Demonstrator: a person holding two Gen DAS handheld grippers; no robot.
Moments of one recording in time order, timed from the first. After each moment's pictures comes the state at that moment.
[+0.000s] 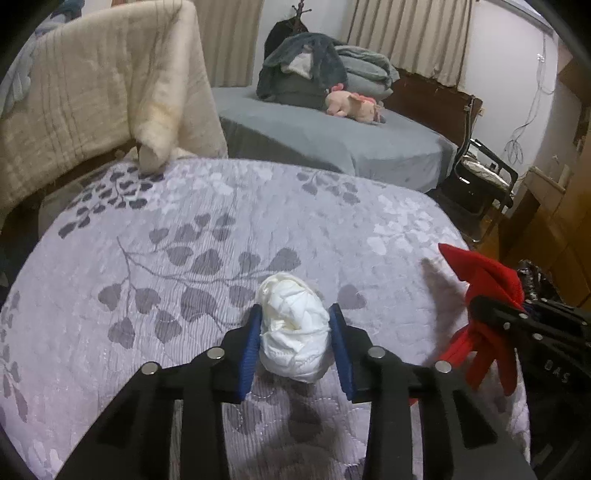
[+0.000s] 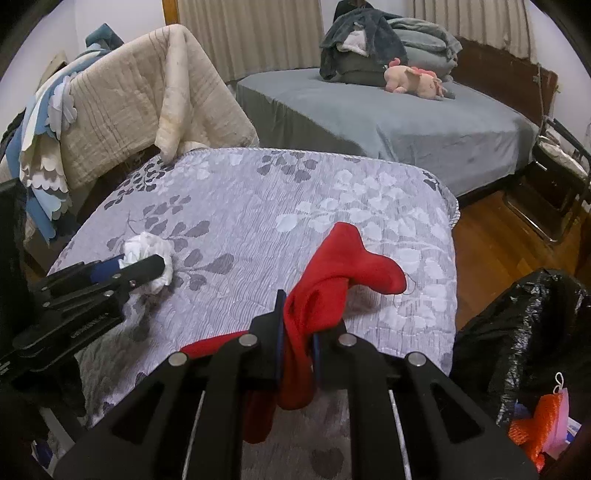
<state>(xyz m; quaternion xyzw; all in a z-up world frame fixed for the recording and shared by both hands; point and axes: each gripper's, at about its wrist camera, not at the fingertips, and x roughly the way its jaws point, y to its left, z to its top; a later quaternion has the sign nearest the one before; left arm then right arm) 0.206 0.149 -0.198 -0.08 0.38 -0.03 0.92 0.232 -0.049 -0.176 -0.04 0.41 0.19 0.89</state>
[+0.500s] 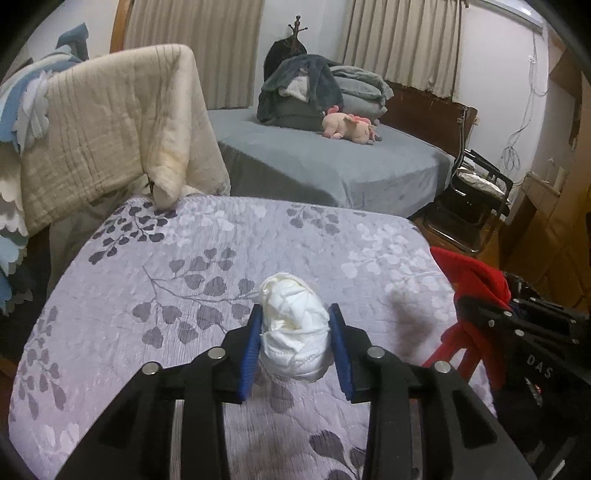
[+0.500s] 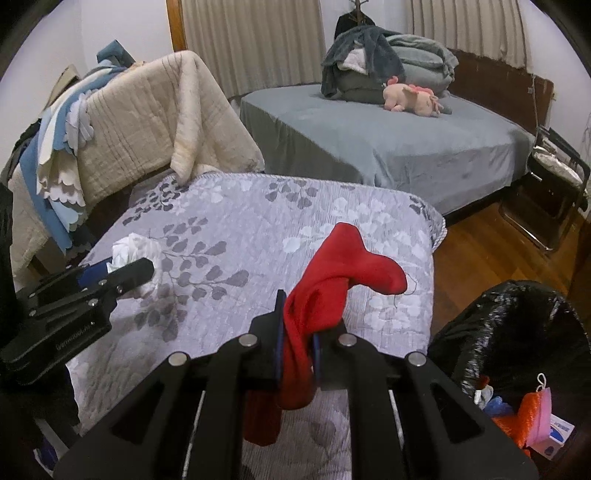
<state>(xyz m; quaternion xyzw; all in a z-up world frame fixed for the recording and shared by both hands) 0.172 0.131 -0.142 -0.07 0.35 -0.02 0.93 0.204 -0.062 -0.131 -0.03 0.38 0.20 0.90</state>
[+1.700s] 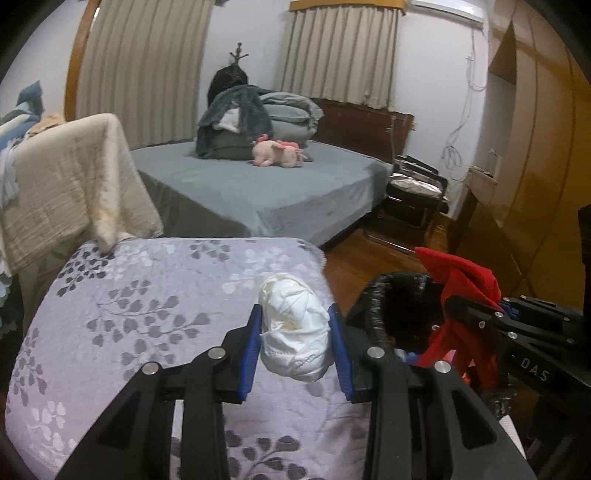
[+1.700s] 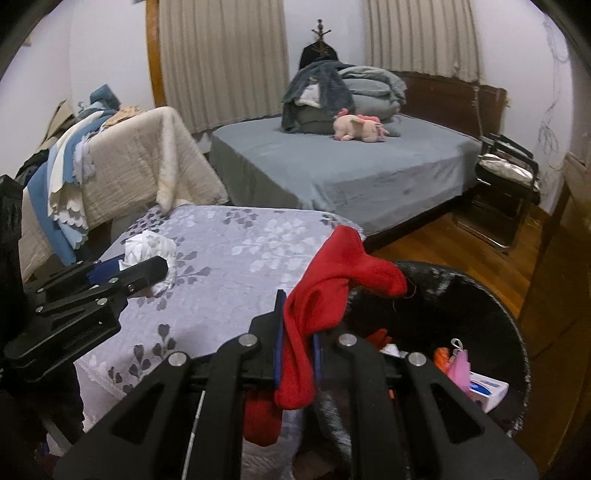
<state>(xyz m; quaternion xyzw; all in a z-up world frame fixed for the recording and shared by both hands) 0.102 0.011 -0.072 -0.04 0.30 -0.12 0.95 0.104 -0.183 -0.066 -0.01 0.33 0.14 0.93</state>
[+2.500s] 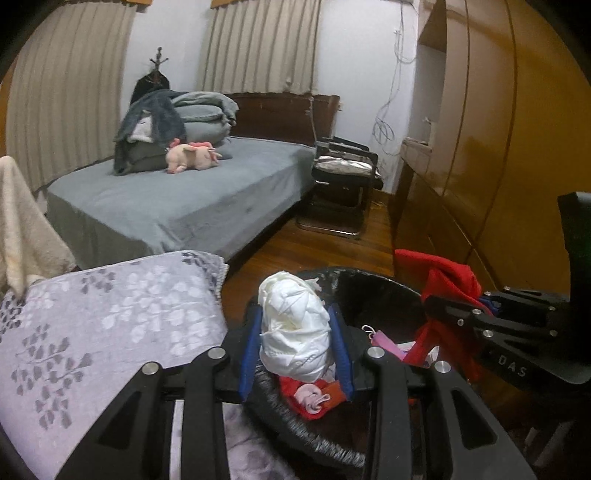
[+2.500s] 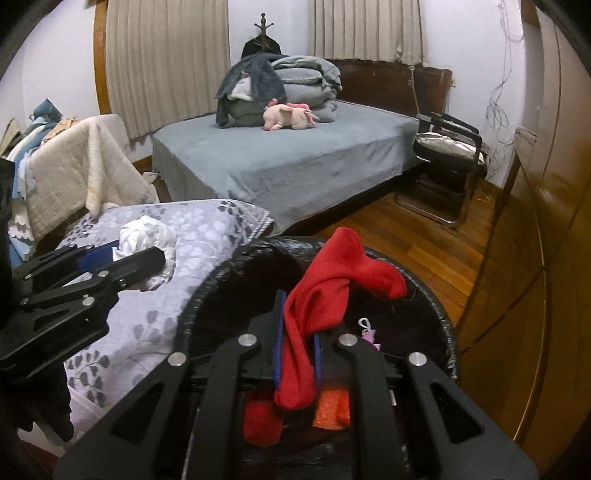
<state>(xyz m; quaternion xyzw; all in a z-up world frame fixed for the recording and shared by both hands) 0.139 -0.126 -0.088 0.01 0.29 -0.24 0.92 0.117 -0.301 -0.094 -0.01 0.35 0.04 0.94</state>
